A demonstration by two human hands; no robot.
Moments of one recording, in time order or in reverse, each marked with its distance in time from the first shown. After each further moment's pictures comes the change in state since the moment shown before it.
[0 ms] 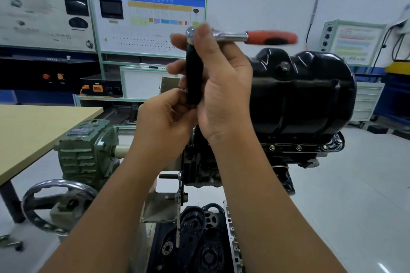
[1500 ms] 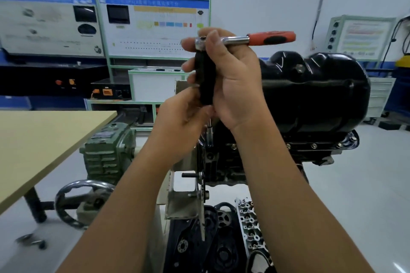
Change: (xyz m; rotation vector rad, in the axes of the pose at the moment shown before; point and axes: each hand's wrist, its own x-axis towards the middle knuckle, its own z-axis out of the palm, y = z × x) left_hand 0.007 -0.004 -0.026 -0.195 -0.189 -0.108; right_hand 0.020 0.005 0.003 -0.009 -0.182 0.061
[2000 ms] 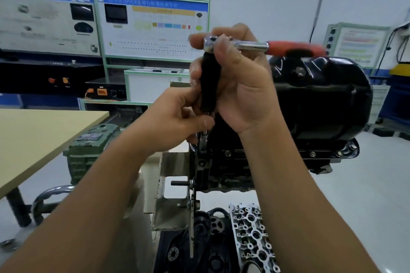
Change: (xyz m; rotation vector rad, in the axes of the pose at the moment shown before) left_hand 0.028 -0.003 -0.008 0.037 -0.222 -0.084; right_hand 0.002 -0.007 -0.022 0.086 -0.179 -0.041
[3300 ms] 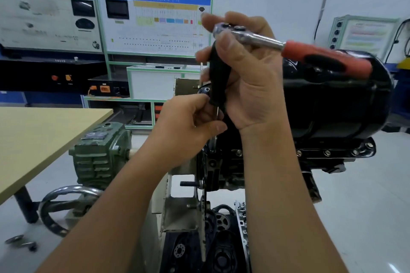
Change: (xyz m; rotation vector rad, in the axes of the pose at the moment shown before) left_hand -0.008 -0.017 0.011 0.162 0.152 0.058; right_hand 0.004 0.014 0.004 -0.045 0.079 -0.122
